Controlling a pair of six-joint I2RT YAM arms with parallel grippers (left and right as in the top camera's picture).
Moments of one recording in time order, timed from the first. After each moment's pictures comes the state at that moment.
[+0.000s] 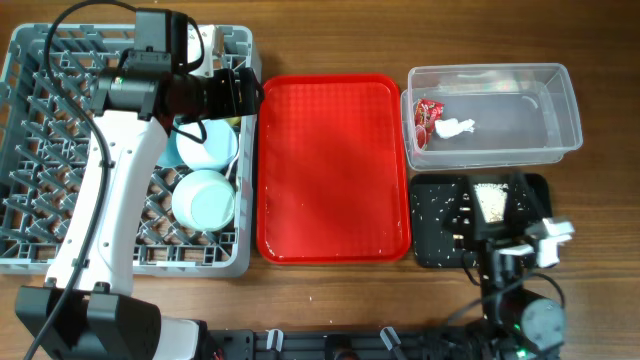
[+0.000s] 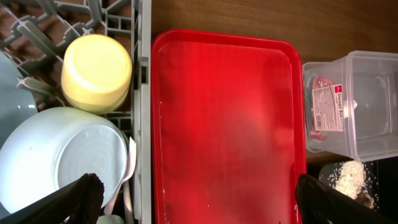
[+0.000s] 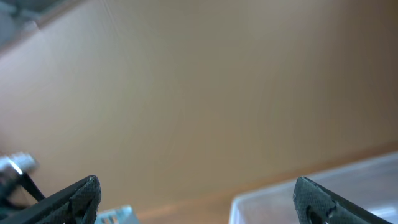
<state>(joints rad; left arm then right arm) -0.11 1.60 1.57 -1.00 0.29 -0.22 0.35 0.02 0.04 0.30 0.25 0.34</state>
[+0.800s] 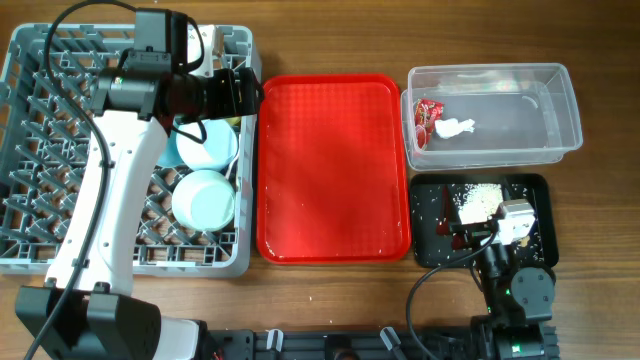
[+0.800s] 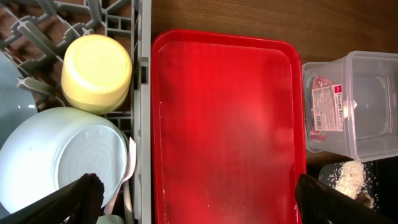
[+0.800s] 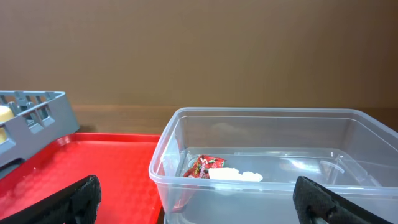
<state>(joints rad) -0.11 1.60 1.57 -1.00 0.29 -0.22 0.07 0.01 0.01 0.00 -0.05 0.04</state>
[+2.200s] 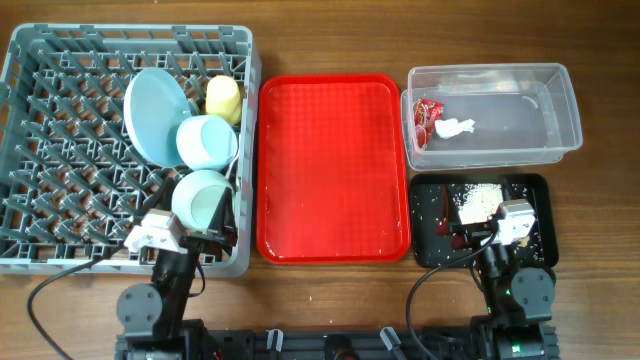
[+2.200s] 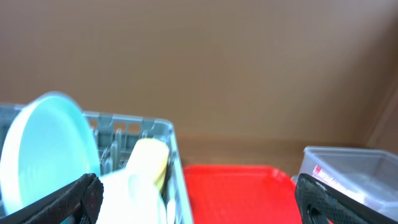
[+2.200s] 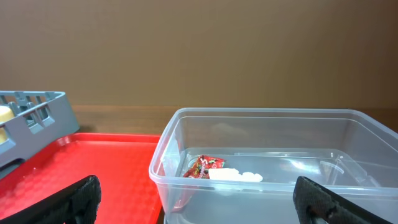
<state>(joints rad) 0.03 0.01 0.07 0.05 0.24 -0.23 0.07 0.01 0.01 0.00 -0.05 0.04</state>
